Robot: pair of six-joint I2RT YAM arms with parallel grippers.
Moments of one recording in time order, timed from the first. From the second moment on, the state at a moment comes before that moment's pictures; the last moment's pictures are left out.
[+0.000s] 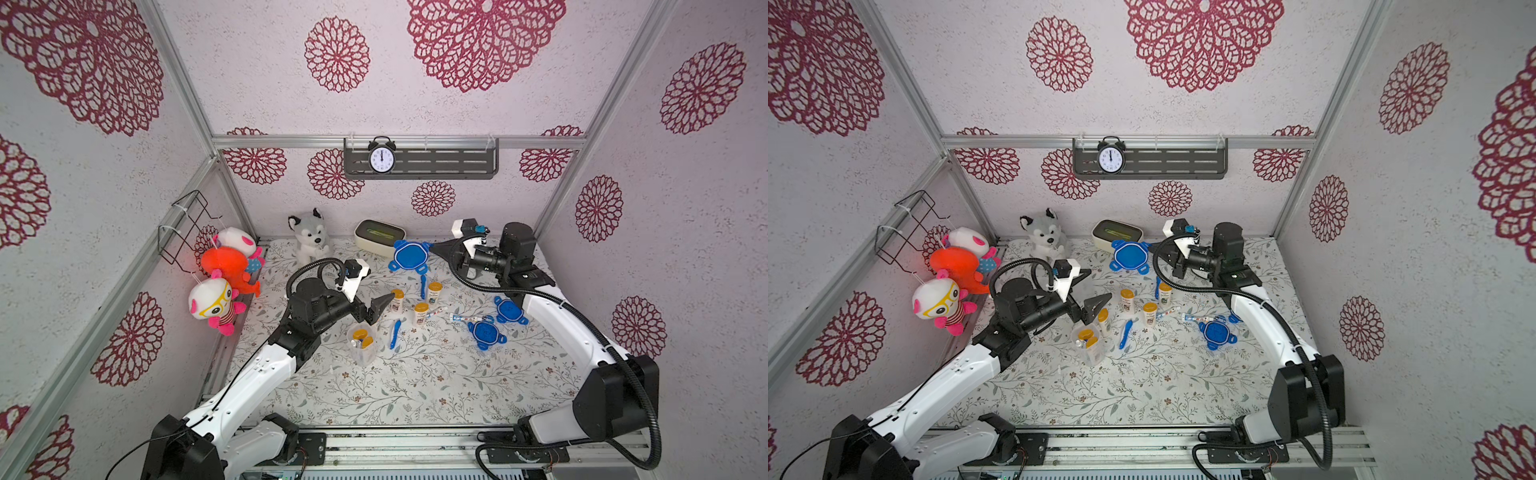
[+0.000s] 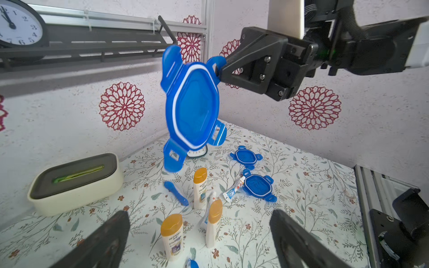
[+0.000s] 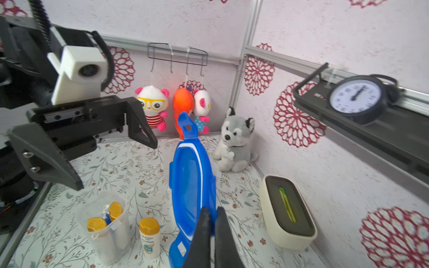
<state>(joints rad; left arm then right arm) -0.47 1.11 0.77 0.25 0.44 0.03 0.31 1.47 1.26 0.12 -0.97 -0.26</state>
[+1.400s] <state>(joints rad) -0.47 1.44 0.86 0.59 0.22 0.74 0.46 1.42 1.21 0.19 -0.57 0.87</state>
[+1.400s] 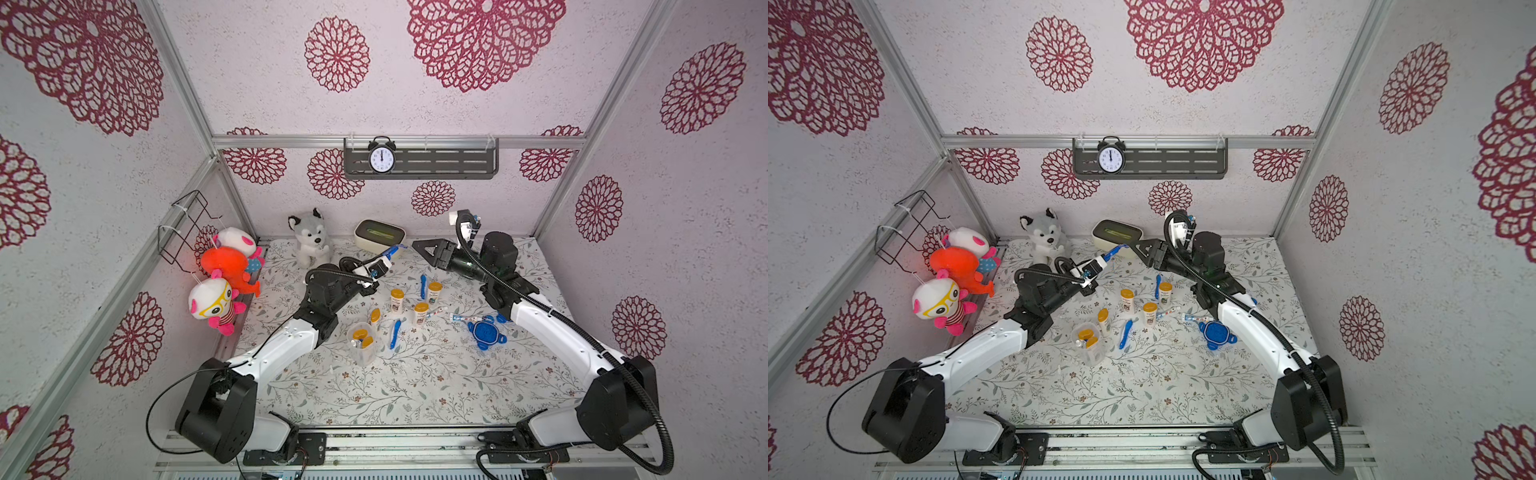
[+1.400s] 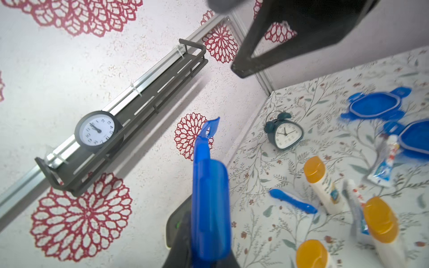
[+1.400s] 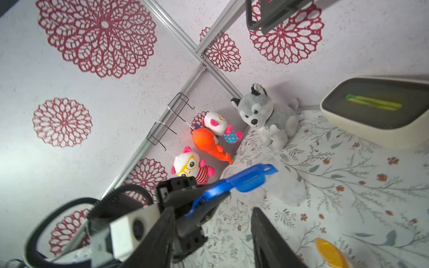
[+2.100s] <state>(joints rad) -0.51 1.50 0.89 0.73 0.21 1.10 0.48 1.48 1.21 0.23 -0.55 1.22</state>
